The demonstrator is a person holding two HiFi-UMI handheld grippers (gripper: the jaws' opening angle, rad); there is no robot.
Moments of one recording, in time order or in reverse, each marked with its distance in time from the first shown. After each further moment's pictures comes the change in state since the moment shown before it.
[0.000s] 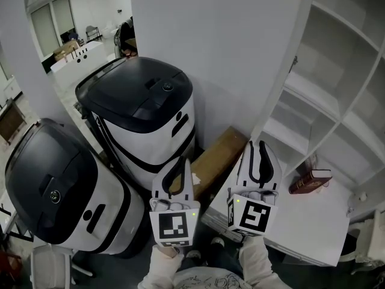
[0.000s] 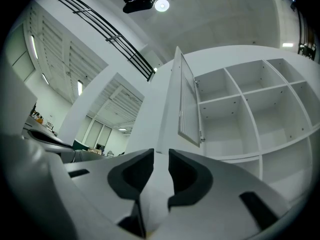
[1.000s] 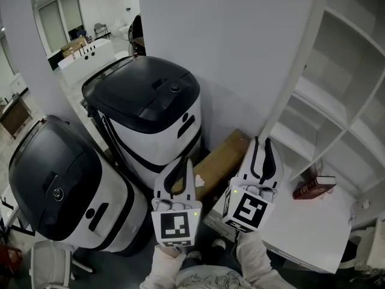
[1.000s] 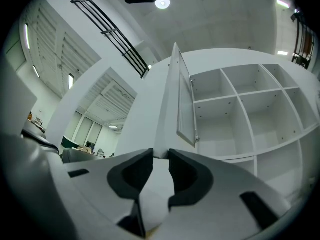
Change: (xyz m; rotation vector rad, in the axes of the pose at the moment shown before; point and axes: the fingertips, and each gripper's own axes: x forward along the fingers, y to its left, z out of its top) left arm 0.009 0.009 0.000 -0.001 0.014 0.044; right arm 0.025 -0.005 0.000 -0.010 0.026 -0.113
